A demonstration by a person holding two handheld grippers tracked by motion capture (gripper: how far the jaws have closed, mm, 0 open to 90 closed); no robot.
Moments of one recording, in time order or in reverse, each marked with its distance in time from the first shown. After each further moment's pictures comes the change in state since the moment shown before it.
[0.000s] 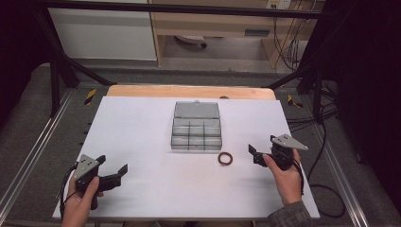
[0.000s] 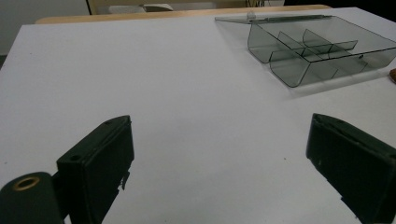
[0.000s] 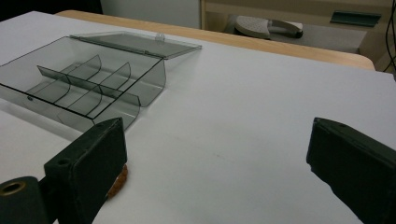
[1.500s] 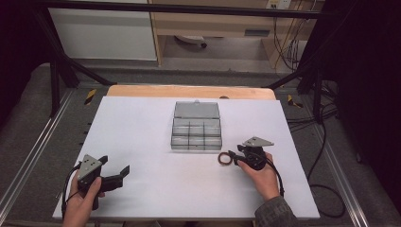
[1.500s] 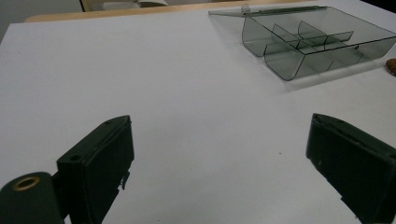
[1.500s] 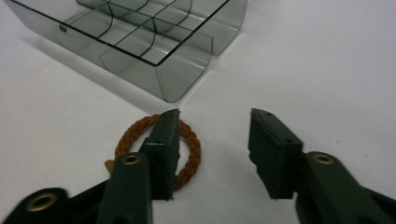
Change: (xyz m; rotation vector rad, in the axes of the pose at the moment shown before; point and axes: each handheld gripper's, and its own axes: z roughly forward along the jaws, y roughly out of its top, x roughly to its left) left arm -0.004 0.000 0.003 0.023 -0.014 0.025; right arm 0.045 -0.019 0.056 0.205 0.145 -0.058
